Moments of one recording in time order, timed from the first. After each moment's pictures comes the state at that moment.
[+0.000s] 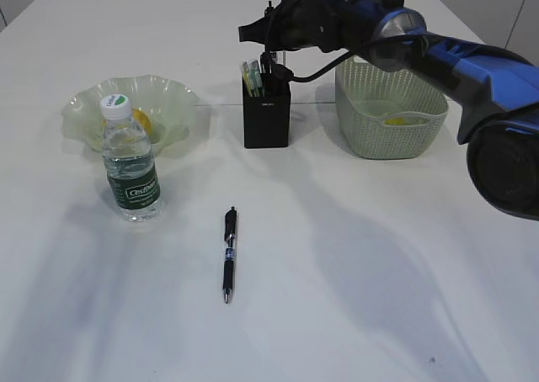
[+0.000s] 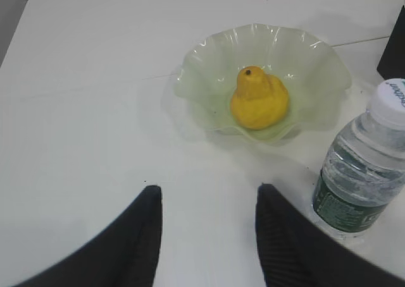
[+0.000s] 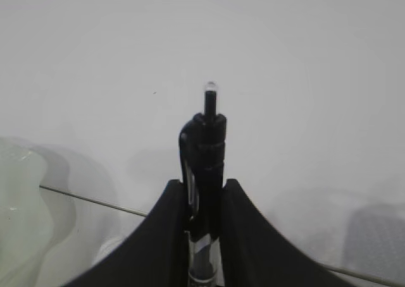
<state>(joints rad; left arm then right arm) -0.02 1.17 -0.63 -0.07 0.02 0.13 0.35 2.59 -2.48 -0.19 0.42 0.22</state>
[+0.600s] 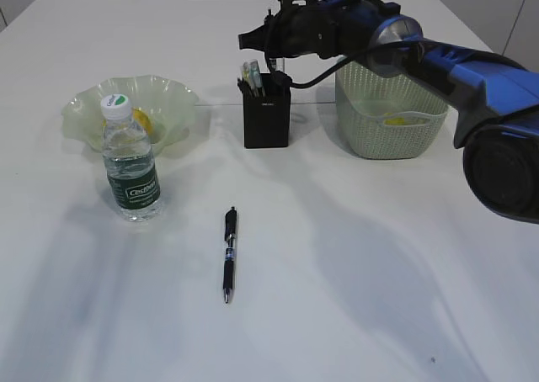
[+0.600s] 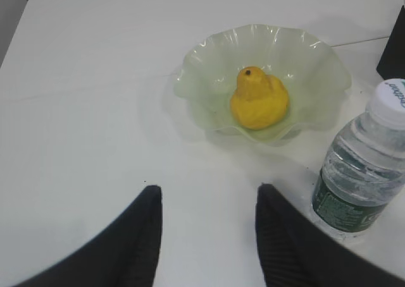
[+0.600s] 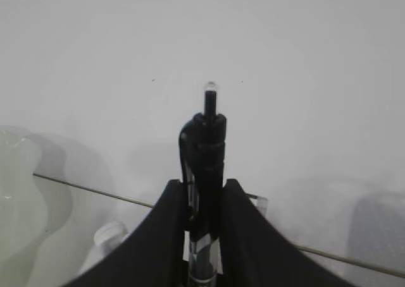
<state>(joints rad) -0.02 1.17 -0.63 -0.07 0.02 0.13 0.35 2.60 -2.48 -0.19 0.42 0.22</state>
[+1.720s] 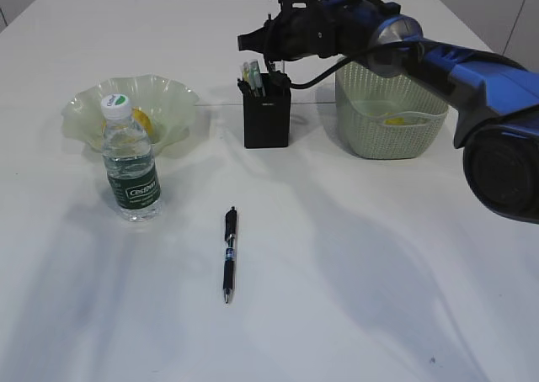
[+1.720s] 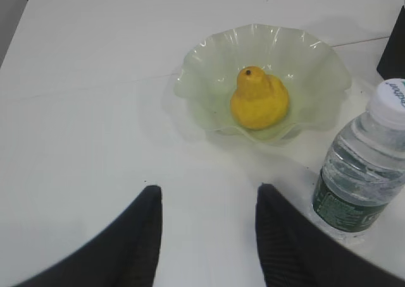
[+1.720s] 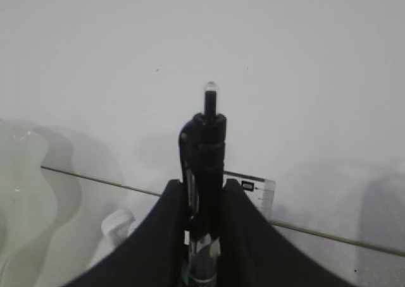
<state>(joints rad) -0.02 1.17 -0.63 -0.07 0.02 0.13 0.35 2.60 -2.48 -0.14 0.45 0.22</state>
